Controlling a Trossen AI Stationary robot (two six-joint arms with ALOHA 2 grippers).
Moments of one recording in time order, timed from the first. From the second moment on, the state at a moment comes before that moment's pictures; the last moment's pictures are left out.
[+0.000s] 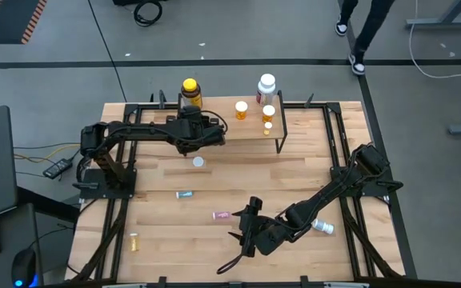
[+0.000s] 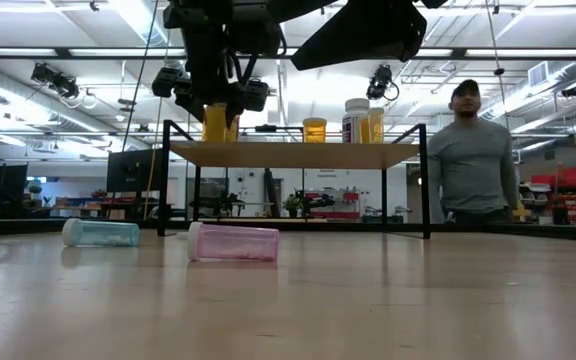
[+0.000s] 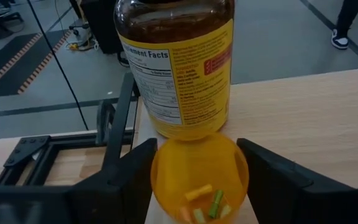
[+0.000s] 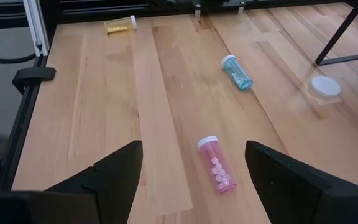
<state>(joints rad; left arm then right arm) 0.19 1.72 1.35 -0.93 -1.10 -1.17 0.59 1.87 1.26 -0.11 0.66 0.49</state>
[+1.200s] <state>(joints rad) 0.13 1.72 1.35 -0.99 -1.13 -1.03 0.59 1.87 1.26 -0.11 0.66 0.48</state>
